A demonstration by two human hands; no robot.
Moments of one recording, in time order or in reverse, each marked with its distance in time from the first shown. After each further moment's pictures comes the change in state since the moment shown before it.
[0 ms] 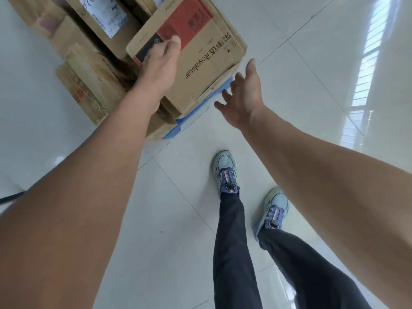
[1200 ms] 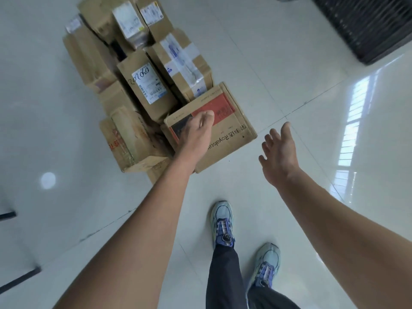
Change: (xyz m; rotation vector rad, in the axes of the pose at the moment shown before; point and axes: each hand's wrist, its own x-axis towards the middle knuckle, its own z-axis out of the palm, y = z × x) left_hand -0.014 0.054 -0.021 -0.200 0.006 -0.035; right_hand -0.021 -0.083 0.010 -0.255 0.155 -0.106
